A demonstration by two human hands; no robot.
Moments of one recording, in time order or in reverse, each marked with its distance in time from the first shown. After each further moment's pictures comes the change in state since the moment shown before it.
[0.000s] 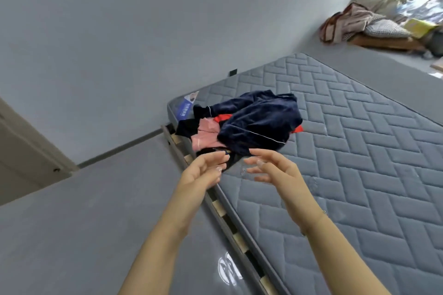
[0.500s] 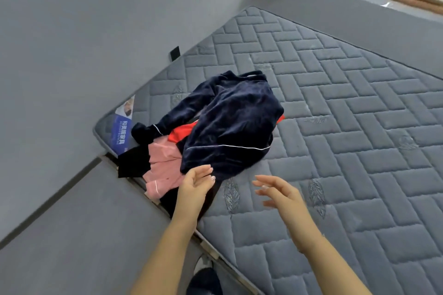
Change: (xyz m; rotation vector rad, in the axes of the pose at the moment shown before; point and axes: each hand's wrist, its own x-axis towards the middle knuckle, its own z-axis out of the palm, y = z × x) left_hand 0.376 -0.143 0.022 0.116 -0.073 -0.299; right_hand 0.261 0.128 -0.068 0.099 0.431 0.350
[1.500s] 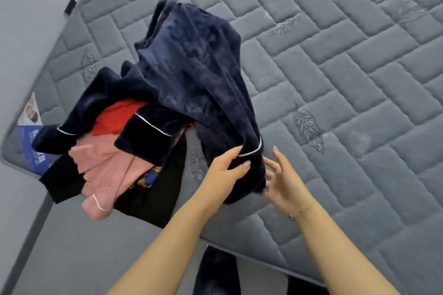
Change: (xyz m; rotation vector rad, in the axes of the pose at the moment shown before) left_hand 0.081 -0.140 0.151 0.342 -0.712 -0.087; right_hand 0.110 0.203 -0.076 0.872 0.099 0.552
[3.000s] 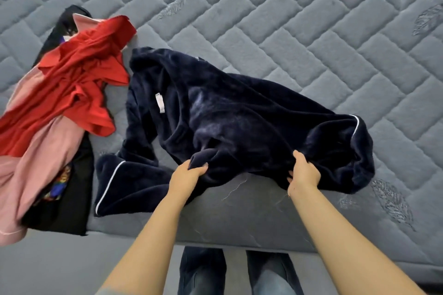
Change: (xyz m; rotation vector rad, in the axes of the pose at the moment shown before) left_hand 0.055 -0.071 0.174 0.369 0.204 -0.522; right_hand -0.057 -0.063 -0.269 0.246 0.946 -0.162
